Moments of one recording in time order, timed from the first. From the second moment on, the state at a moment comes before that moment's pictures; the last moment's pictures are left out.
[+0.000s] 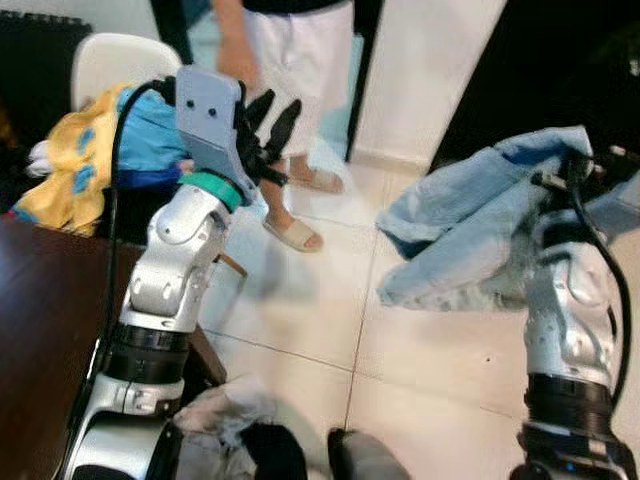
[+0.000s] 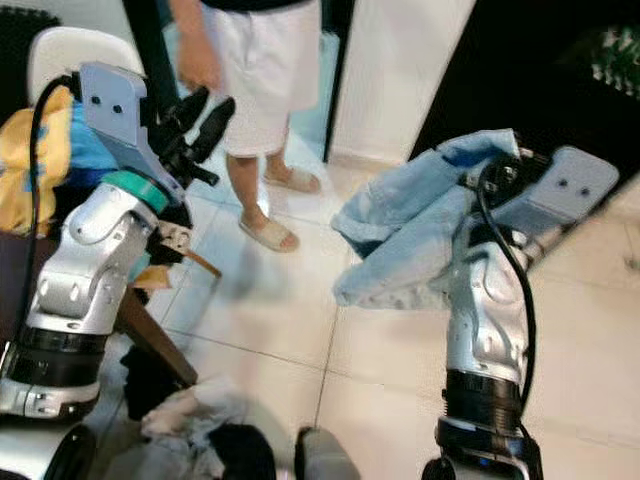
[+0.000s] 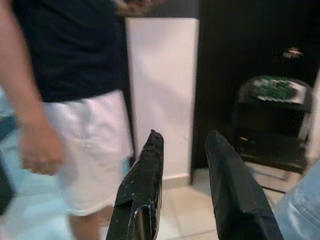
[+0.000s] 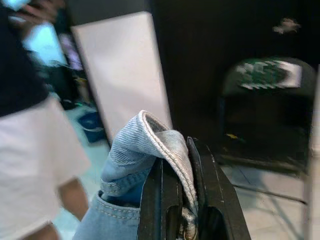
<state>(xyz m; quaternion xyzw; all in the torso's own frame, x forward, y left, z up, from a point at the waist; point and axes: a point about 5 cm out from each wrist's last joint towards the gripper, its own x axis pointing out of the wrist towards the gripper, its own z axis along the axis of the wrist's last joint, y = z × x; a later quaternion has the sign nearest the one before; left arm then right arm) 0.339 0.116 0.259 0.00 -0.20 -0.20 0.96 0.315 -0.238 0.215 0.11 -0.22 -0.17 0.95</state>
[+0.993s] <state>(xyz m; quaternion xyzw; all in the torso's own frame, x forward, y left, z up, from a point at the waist) 0.344 0.121 0.248 0.01 -0.18 -0.16 0.97 0.314 -0.238 0.217 0.09 -0.22 -0.17 0.96</state>
